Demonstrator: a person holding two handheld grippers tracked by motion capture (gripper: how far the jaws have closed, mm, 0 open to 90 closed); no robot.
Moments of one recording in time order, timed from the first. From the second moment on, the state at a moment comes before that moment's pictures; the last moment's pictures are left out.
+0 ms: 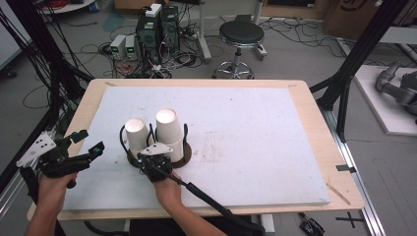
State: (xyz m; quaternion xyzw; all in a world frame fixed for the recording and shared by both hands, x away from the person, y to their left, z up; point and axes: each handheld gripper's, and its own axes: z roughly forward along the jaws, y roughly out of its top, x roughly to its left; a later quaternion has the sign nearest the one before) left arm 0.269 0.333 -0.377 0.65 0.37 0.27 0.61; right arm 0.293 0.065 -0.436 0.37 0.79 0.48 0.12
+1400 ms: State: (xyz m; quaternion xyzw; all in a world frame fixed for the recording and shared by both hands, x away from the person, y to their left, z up) left arm 0.334 0.255 -0.361 0.73 0.33 0.19 0.57; right arm 0.295 0.064 -0.437 0.37 0.79 0.48 0.11
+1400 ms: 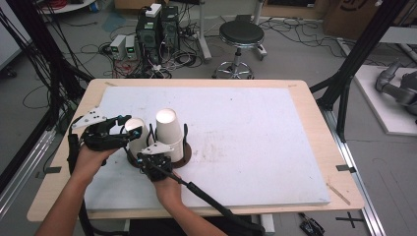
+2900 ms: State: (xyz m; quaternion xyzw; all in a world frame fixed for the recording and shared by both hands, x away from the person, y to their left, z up) left arm 0.312 0.268 -0.307 0.69 0.32 0.20 0.62; right arm 0.288 0.026 -0.414 0.27 0.80 0.53 0.08
